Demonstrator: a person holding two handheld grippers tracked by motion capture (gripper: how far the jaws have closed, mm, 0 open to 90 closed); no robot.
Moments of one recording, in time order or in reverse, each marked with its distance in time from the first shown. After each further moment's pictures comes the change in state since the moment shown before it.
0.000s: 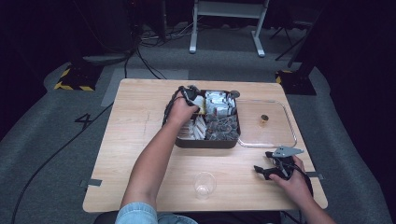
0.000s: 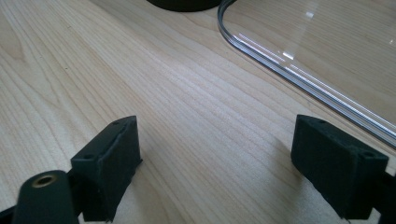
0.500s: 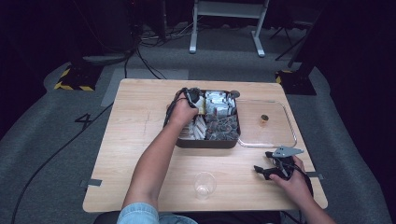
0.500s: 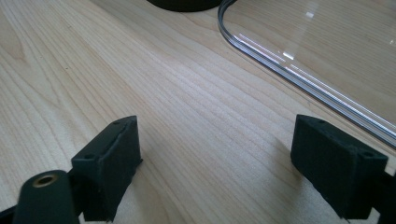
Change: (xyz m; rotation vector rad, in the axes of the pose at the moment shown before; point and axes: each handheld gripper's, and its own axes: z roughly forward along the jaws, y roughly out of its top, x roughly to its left) left arm -0.009 0.000 0.002 0.081 0.013 0.058; right arm 0.000 0.000 0.000 -0.001 0.001 0.000
